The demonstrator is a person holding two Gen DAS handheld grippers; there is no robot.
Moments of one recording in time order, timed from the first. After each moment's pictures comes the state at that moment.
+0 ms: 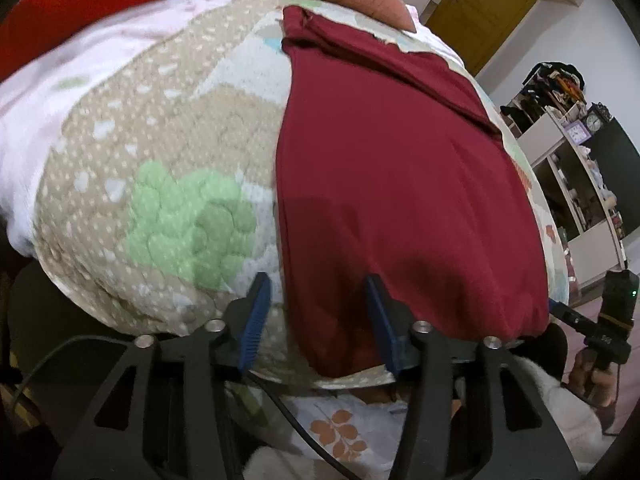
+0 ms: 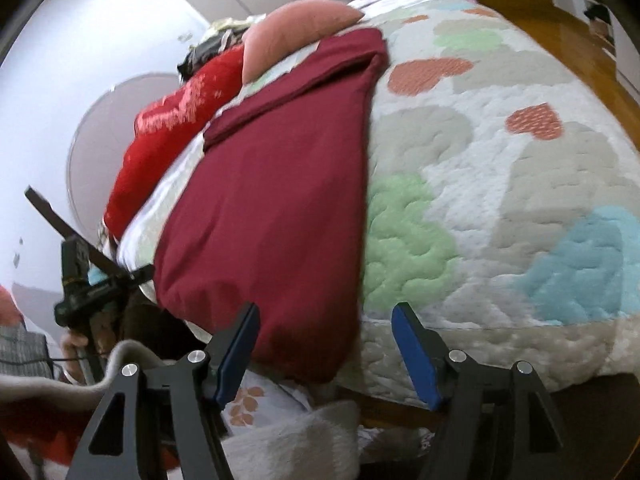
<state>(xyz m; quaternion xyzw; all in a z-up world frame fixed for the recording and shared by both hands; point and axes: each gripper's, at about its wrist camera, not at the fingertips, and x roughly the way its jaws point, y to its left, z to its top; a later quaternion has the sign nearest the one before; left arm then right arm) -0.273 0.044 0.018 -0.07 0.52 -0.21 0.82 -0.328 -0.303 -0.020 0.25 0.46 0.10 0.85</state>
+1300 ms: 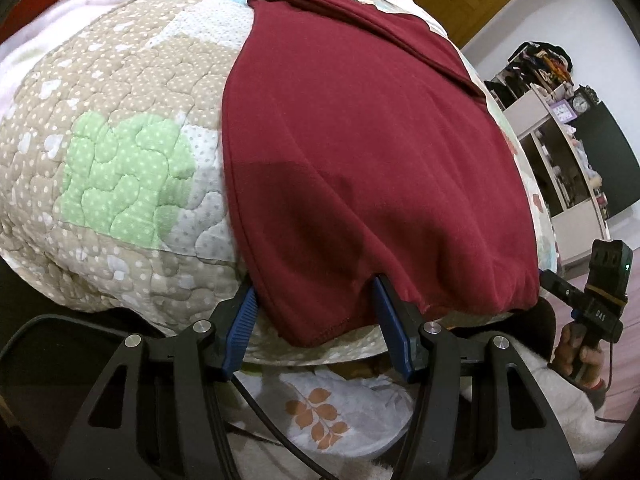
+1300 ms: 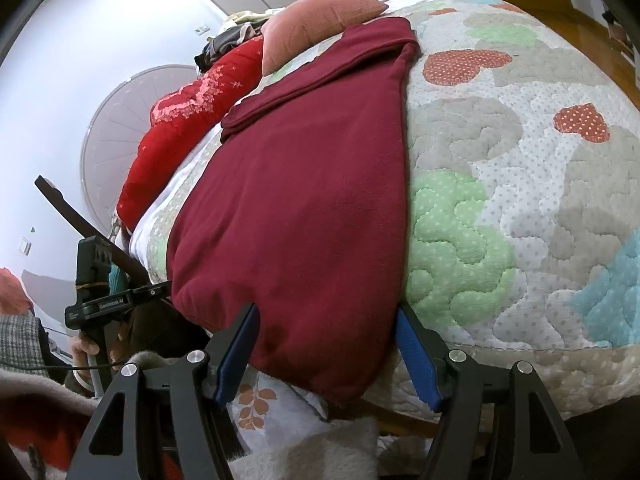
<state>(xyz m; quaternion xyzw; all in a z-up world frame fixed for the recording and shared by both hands) -0.281 0.019 -0.002 -0.07 0.56 -0.25 0.79 -0.317 -0.290 -0.025 0.25 0.45 0.13 0.85</state>
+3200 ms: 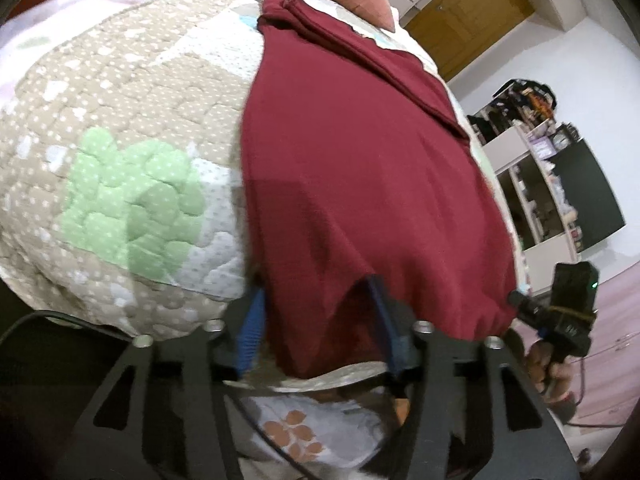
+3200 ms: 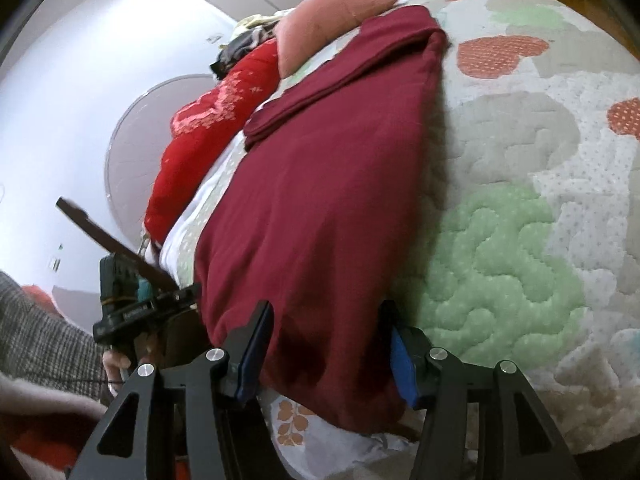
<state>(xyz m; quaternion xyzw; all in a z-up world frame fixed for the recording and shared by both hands) -0.267 0.034 0.007 -0.15 0.53 -0.27 0.79 -0.297 -0.281 -0.024 0.30 0.43 0.19 0.83</state>
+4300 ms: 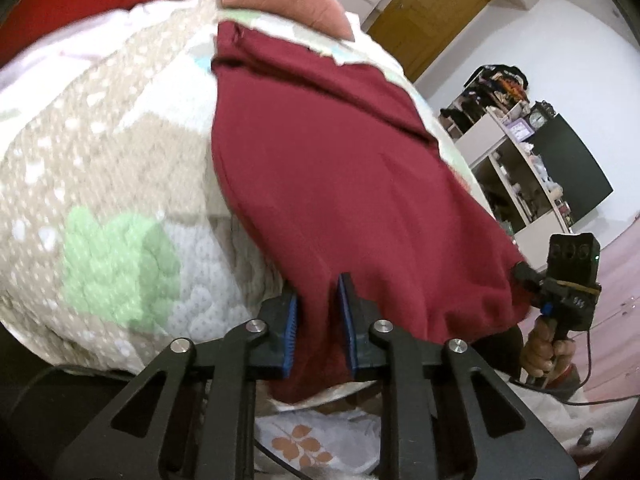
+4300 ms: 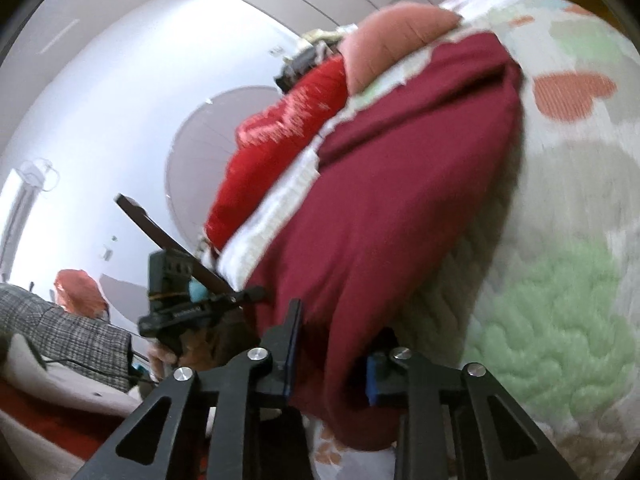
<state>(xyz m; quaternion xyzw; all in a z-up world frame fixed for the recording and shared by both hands) -0.260 0.029 0.038 -0.10 0.48 -0.31 0.81 -0.292 -0.273 0.000 0.32 0.35 0.28 0.84</state>
